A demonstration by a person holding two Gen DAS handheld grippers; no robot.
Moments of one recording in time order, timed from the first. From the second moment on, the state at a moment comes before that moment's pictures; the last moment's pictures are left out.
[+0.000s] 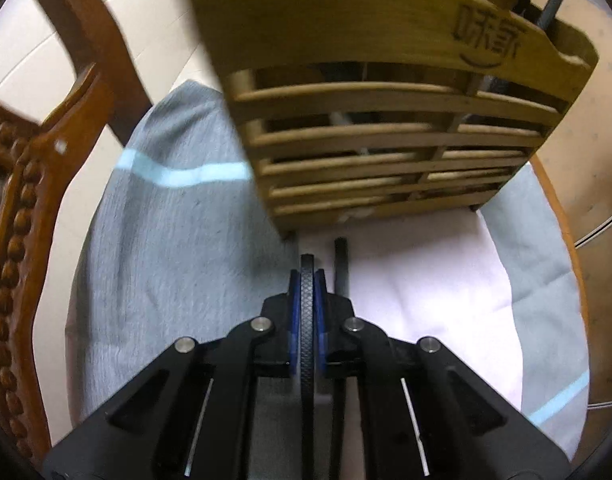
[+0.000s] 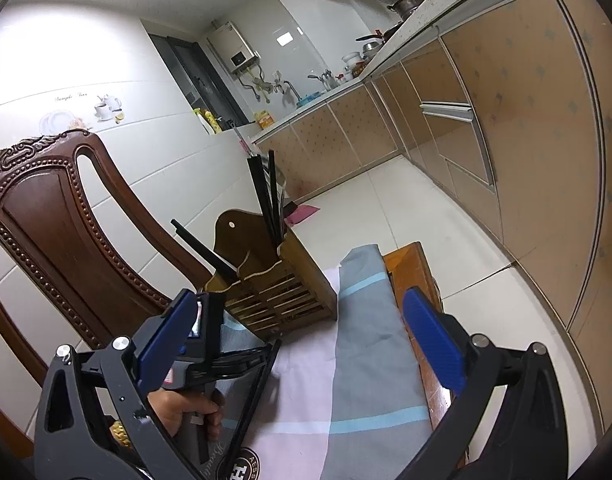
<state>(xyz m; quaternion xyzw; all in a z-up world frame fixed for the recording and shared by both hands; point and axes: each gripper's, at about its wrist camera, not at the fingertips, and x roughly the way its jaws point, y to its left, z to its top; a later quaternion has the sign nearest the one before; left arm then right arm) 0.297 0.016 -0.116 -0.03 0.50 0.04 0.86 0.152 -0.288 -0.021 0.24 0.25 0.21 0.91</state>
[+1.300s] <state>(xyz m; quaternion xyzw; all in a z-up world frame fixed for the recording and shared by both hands) 0.112 0.101 0.120 -0.09 0.22 0.01 0.97 0.265 -0.037 -0.121 -0.03 0.51 0.17 0.84</state>
